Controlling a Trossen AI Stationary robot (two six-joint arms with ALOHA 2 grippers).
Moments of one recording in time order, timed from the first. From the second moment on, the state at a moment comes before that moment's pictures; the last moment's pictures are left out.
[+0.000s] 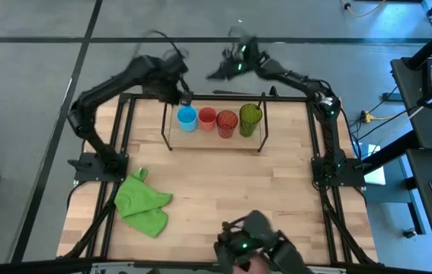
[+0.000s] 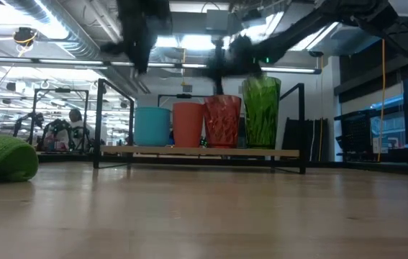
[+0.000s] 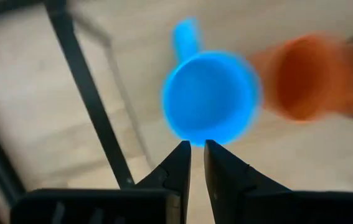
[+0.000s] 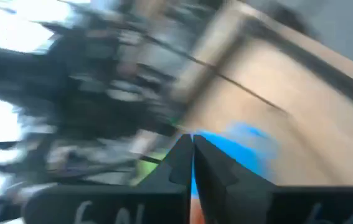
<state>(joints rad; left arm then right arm) 0.65 1.65 1.69 -1.38 0.02 -0.67 -0.76 2.12 1.78 -0.08 -0.91 0.68</state>
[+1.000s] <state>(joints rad) -0.04 0.47 0.35 0.28 -0.38 -0.36 -0.46 1.04 1.12 -0.28 -1.26 -0.06</state>
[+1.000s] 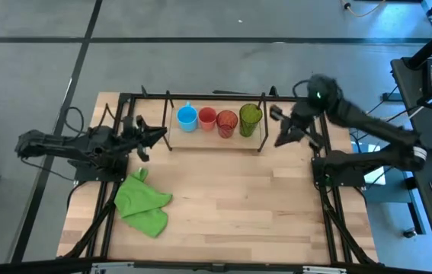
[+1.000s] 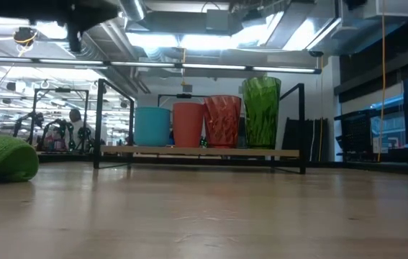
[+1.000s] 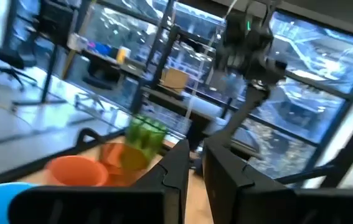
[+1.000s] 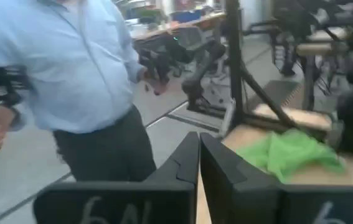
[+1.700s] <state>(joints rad) 0.03 0.09 0.01 0.02 -0.09 -0.47 -0.51 0.62 0.05 1.52 -1.31 0.52</state>
